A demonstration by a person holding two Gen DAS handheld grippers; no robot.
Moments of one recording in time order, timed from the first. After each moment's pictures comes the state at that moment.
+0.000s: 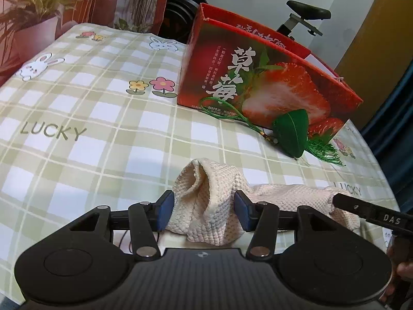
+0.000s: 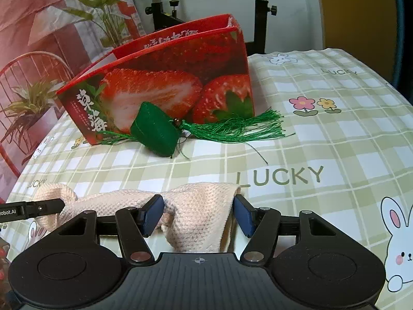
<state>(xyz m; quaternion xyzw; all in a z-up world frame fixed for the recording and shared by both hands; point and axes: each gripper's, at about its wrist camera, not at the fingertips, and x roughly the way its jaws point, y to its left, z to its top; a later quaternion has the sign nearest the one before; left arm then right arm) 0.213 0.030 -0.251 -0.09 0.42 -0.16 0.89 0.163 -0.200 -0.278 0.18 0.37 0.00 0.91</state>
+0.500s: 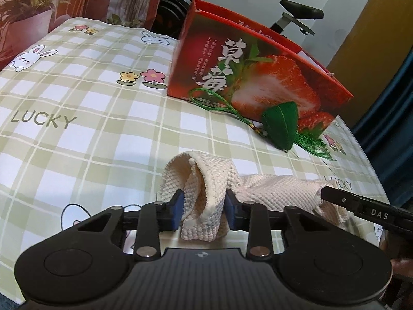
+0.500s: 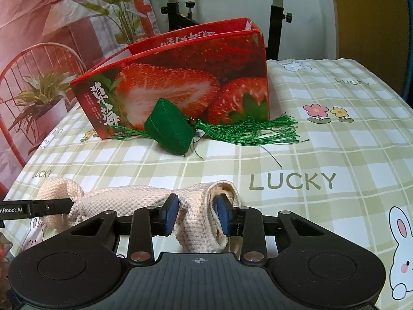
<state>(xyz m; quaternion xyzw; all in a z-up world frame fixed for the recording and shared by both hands) 0.206 0.024 -0.257 -0.09 0.42 -0.18 0.88 0.163 -0.191 -0.278 0.16 0.36 0.02 0.92</state>
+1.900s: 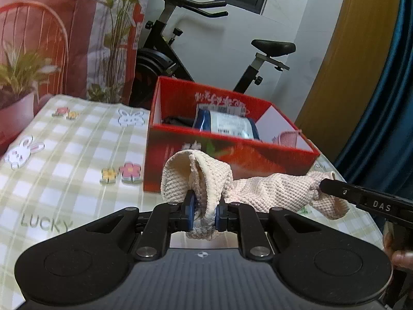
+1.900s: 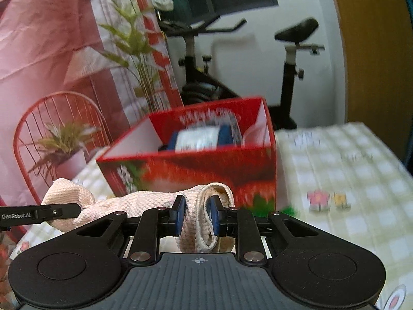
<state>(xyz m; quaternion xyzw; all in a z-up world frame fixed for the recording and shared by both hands) 0.226 -0.002 -0.159 -0.05 0.32 -0.20 0.92 0.178 -0.212 -0.183 0.15 0.24 0.04 0.96</state>
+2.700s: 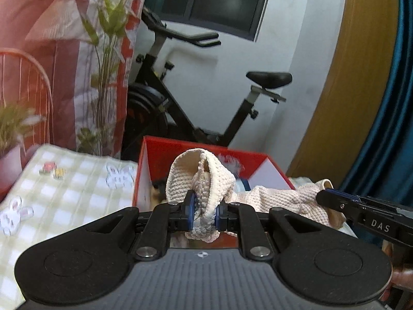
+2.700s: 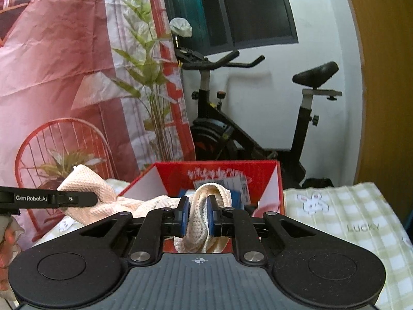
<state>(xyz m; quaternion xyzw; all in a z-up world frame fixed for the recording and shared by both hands) 0.288 -0.026 -0.105 -0.05 0.26 -0.20 0.94 0.241 -0.224 -0.123 0.10 0.19 0.05 0.98</state>
